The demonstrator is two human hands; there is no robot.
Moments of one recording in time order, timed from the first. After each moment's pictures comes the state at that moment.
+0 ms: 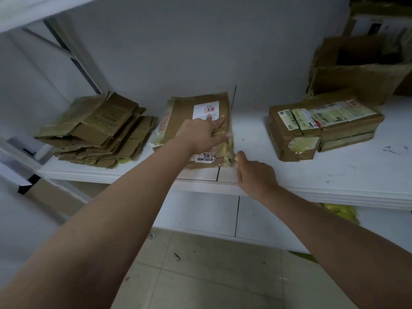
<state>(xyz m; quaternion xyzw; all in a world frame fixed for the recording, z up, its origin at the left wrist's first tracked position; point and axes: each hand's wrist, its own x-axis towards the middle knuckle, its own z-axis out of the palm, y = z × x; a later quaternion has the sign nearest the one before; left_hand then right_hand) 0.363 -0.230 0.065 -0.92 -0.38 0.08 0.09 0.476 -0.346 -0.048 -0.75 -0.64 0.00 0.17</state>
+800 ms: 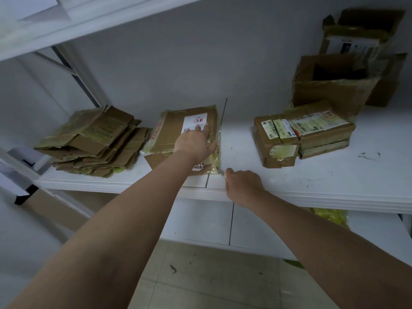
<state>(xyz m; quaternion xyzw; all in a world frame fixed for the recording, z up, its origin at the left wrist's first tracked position) 0.383 -0.243 0.051 -0.88 -0.46 0.07 0.09 0.479 -0.358 -0.037 -0.75 -0.66 0.06 0.10</state>
